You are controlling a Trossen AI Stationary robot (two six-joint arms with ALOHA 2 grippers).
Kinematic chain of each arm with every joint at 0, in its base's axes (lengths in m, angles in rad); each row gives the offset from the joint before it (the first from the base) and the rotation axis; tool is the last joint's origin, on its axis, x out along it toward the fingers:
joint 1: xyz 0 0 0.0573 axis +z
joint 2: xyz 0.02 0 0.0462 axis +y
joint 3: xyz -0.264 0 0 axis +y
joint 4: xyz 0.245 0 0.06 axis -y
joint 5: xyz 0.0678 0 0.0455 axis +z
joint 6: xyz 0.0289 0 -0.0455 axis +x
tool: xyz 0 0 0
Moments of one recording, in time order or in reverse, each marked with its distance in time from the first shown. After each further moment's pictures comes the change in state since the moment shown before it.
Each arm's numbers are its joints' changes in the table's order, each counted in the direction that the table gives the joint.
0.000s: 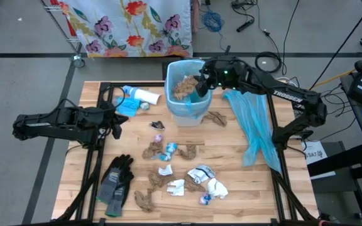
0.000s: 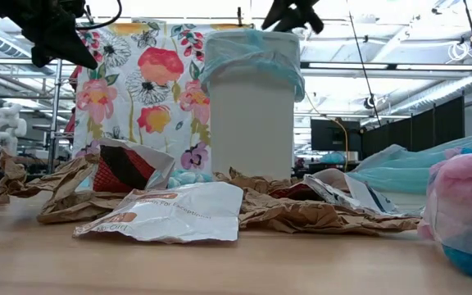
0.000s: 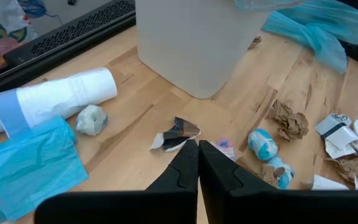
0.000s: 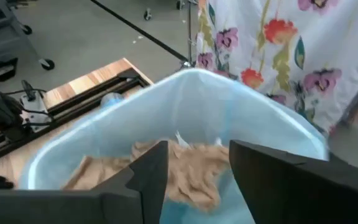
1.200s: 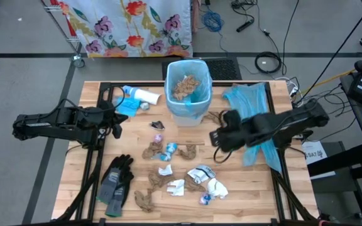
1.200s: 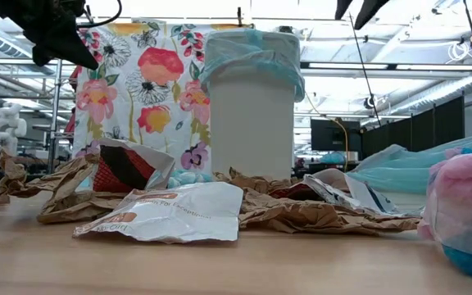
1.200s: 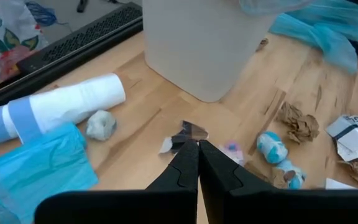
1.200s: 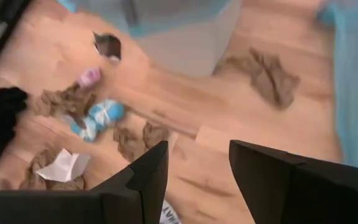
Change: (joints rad) left arm 0.000 0.000 0.000 0.001 0.033 0.028; right arm 0.683 0.055 0.000 -0.772 -0.267 1.267
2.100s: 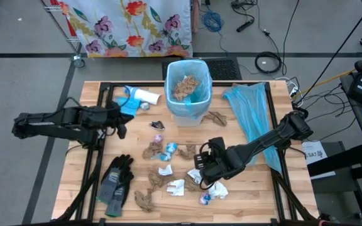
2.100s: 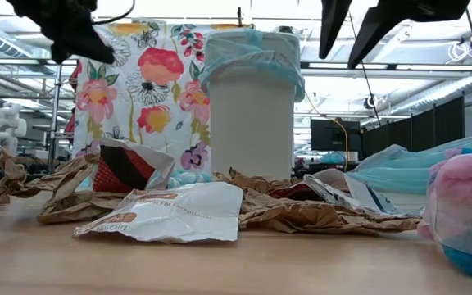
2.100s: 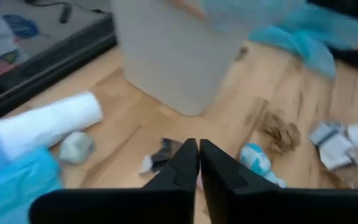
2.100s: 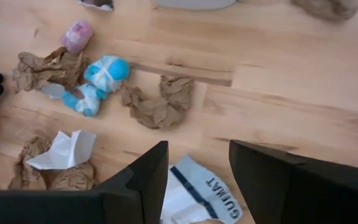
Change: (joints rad) left arm 0.000 0.106 0.000 0.152 -0.049 0.071; right arm 0.132 0.274 0.001 0.125 0.006 0.330
